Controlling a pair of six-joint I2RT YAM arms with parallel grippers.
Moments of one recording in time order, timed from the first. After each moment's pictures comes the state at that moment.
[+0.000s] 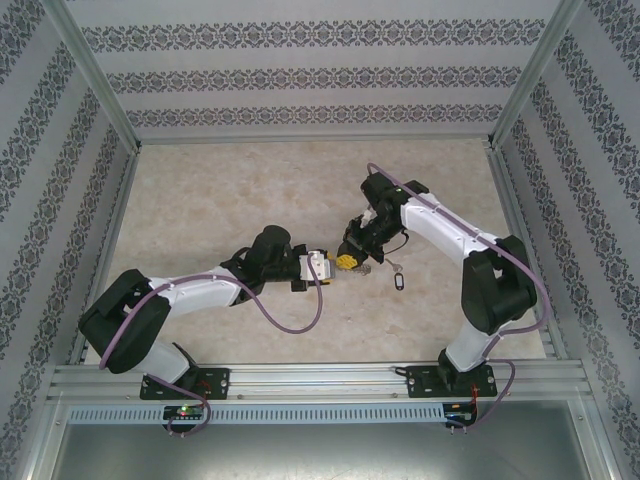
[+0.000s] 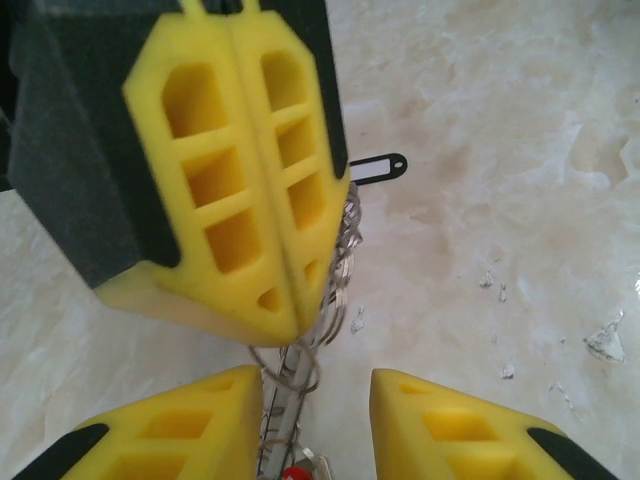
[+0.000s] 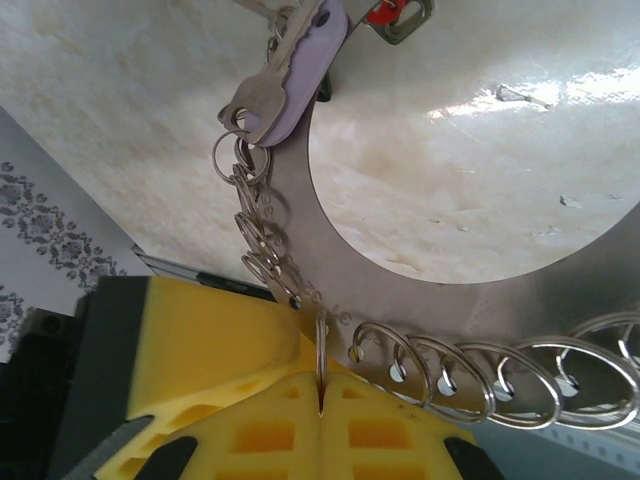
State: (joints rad) left arm -0.71 1.49 0.68 0.31 0.47 0.70; right arm 0.44 1.69 1.30 -1.03 -0.77 0.89
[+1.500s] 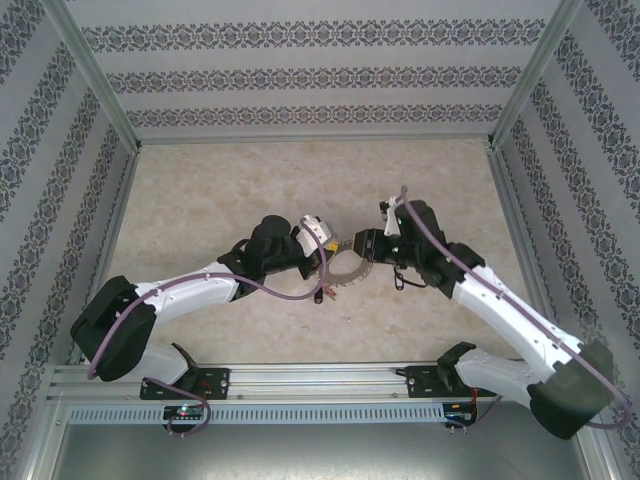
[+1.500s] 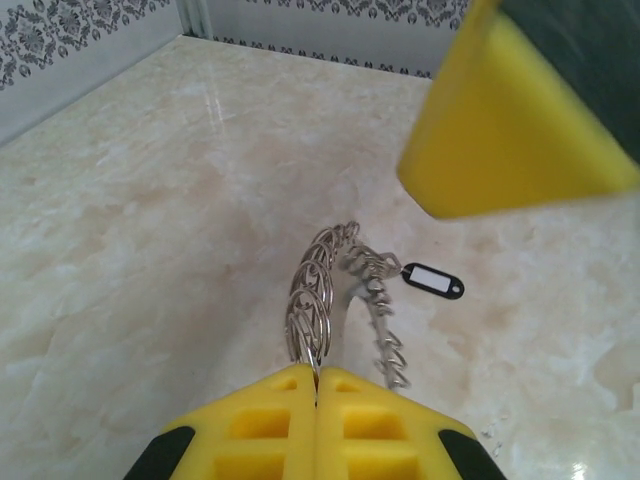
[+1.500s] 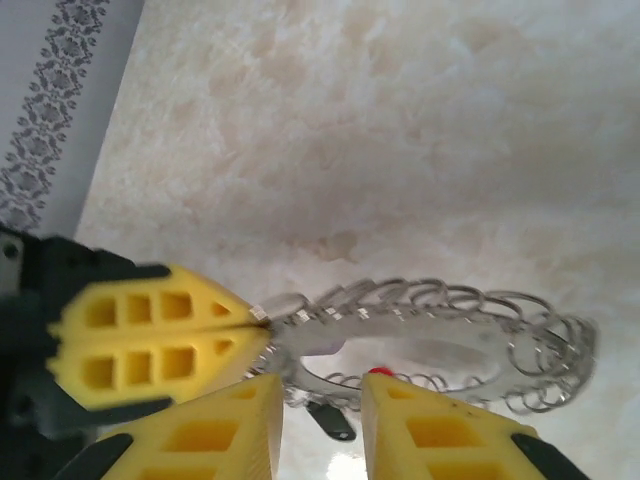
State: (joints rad) left arm -0.72 1.43 0.77 0.27 0.31 0.15; right arm 0.55 1.03 0.82 -0.43 -0.22 0.61
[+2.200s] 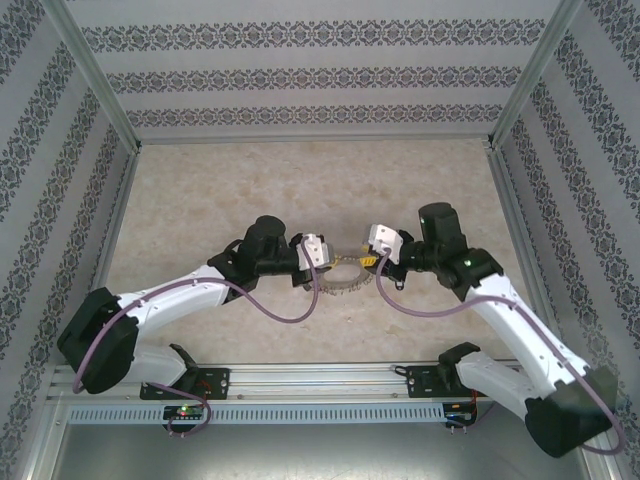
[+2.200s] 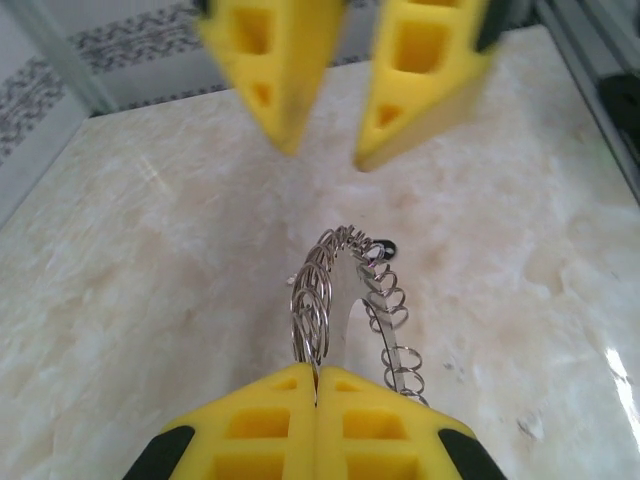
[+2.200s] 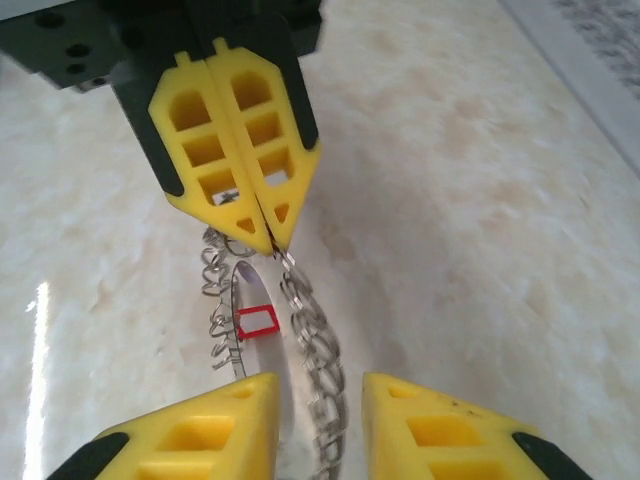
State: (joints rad) left arm -0.72 1.33 0.77 0.11 0.51 0.57; right arm 0.39 1.02 0.87 -0.60 -0.68 -0.81
